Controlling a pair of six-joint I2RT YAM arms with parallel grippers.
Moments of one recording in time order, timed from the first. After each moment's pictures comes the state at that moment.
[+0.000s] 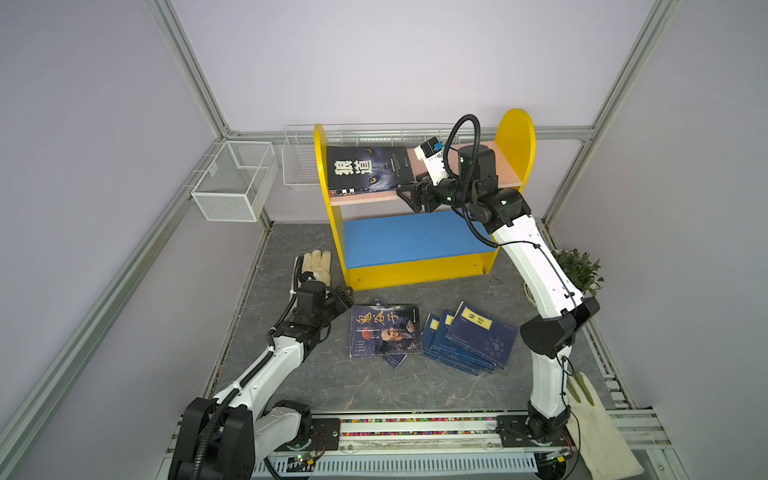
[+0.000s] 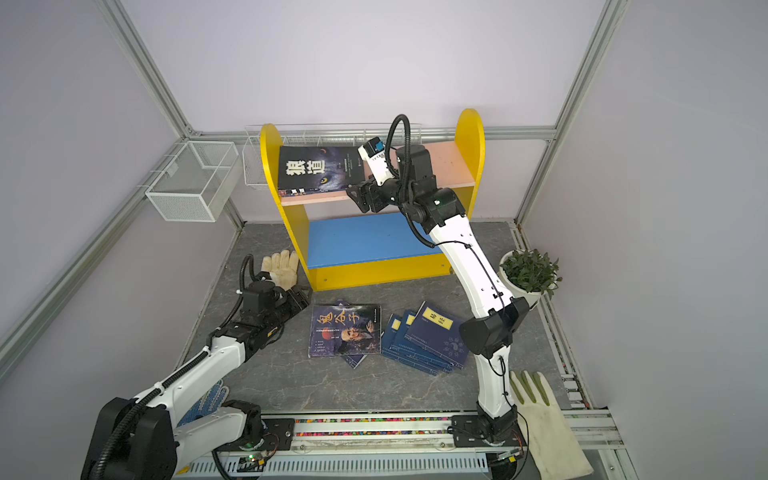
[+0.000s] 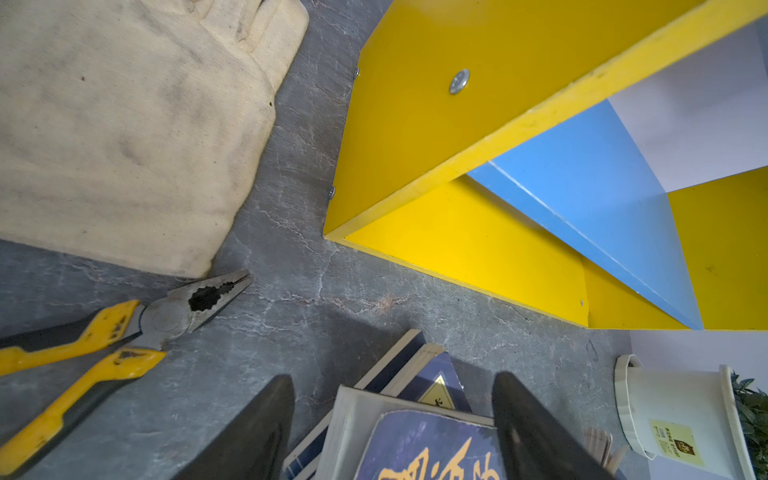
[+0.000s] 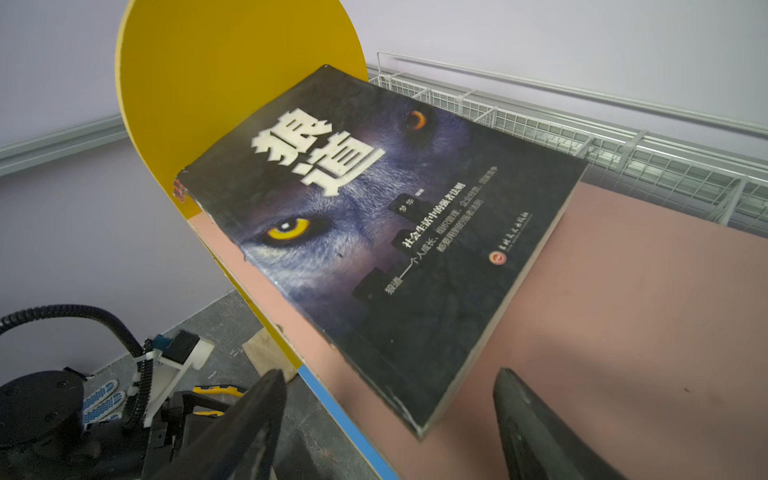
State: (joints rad) left arm -0.28 1.12 0.55 -0.02 0.08 -0.78; right arm 0.54 2.03 2.47 -0.75 -0.35 -0.04
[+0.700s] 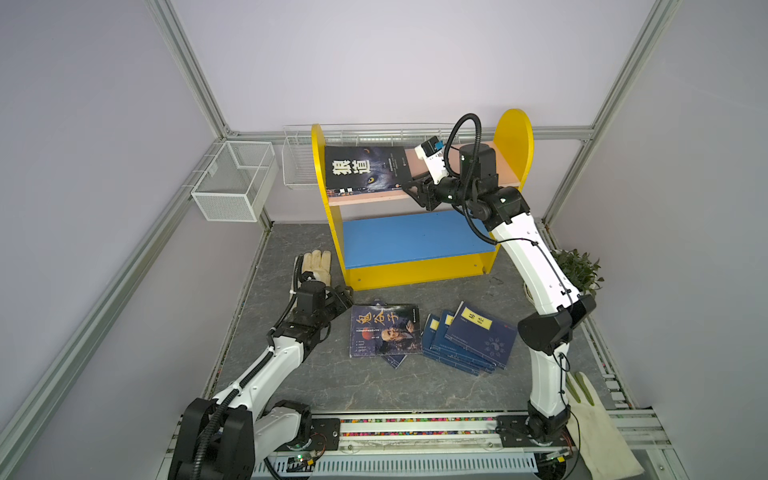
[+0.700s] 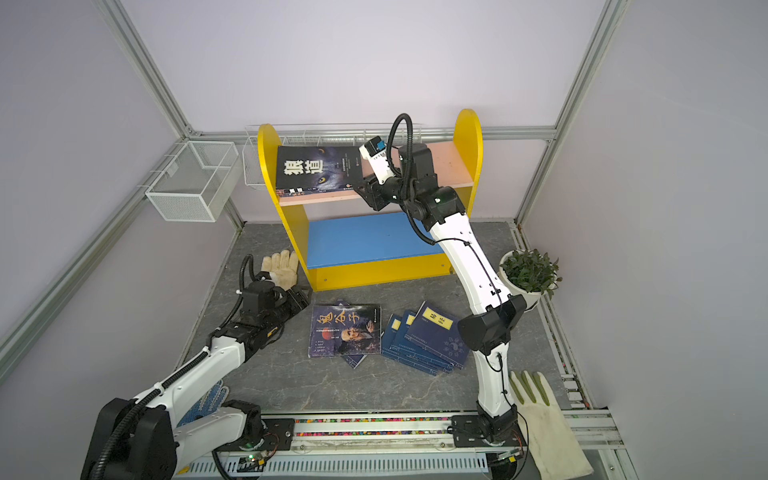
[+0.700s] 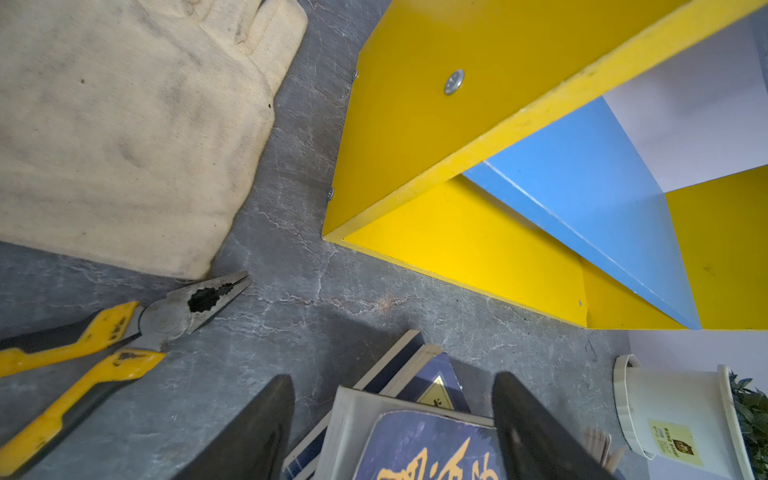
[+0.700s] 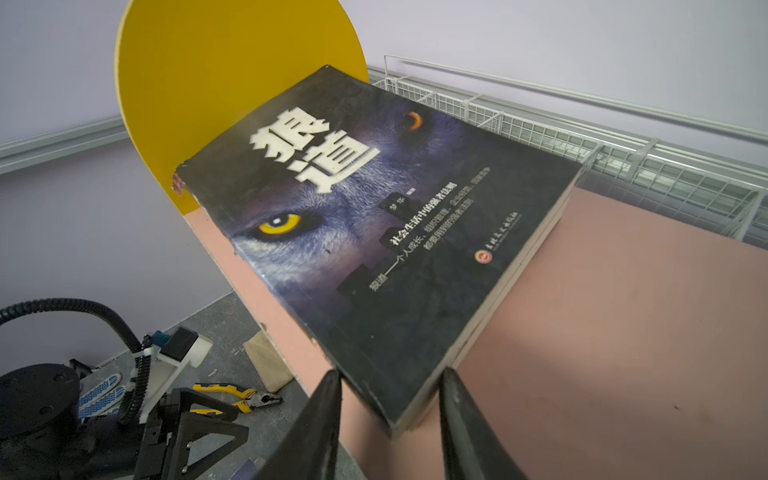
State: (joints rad) left arm -0.28 1.12 0.55 -0.02 0.08 -0.78; right arm 0.52 2.06 2.49 -0.73 -0.41 -0.05
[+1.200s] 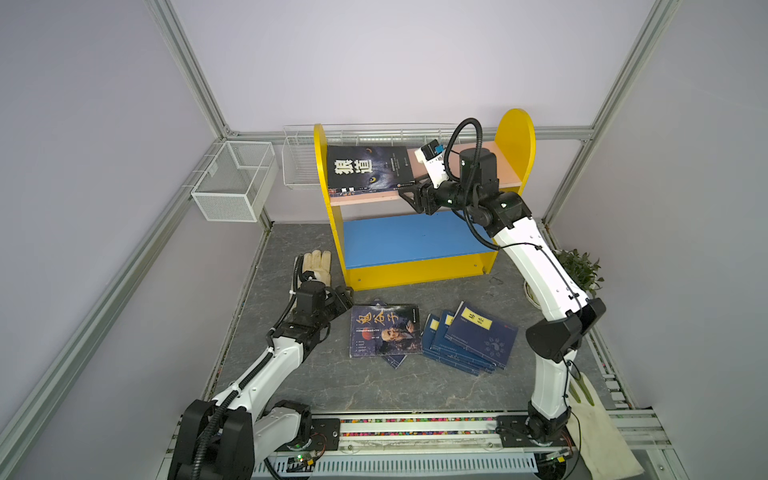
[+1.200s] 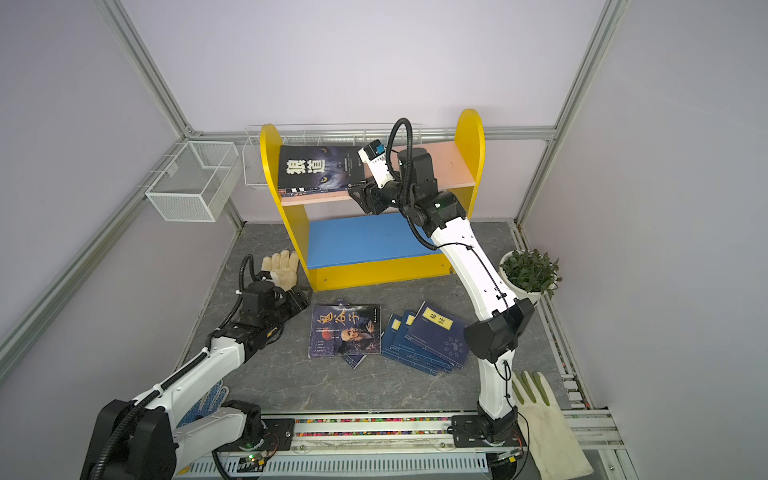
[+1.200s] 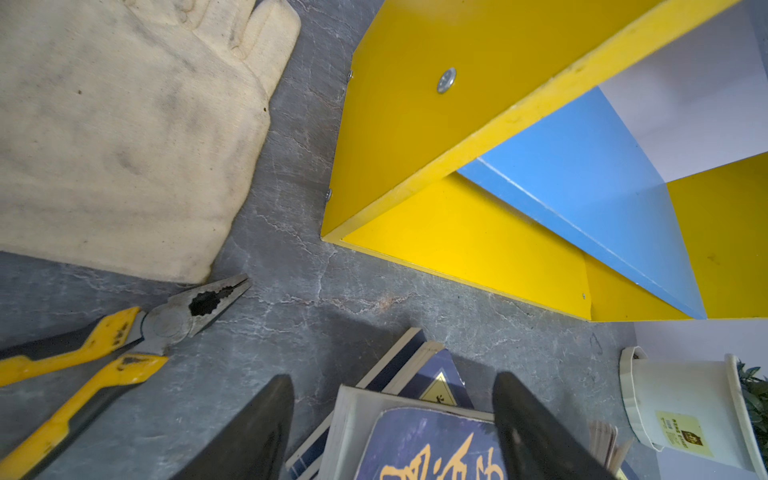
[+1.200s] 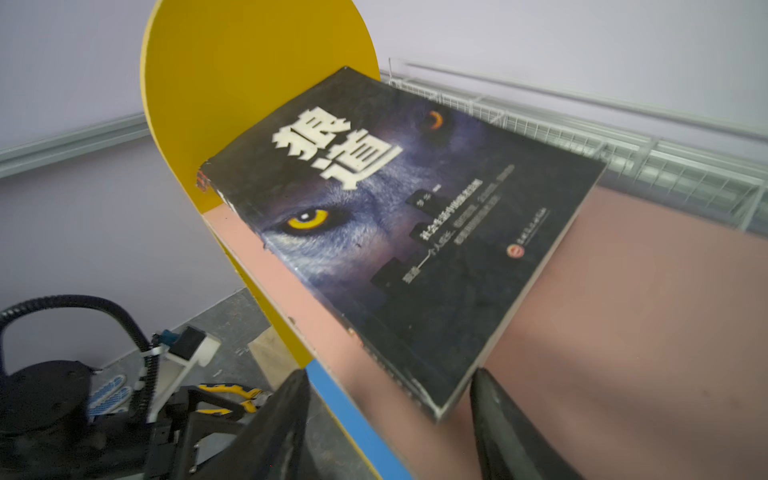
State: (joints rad) left arm -0.28 1.11 0.55 -0.04 0.09 -0.73; right arm 0.55 1.92 2.26 -0.62 -0.35 -0.04
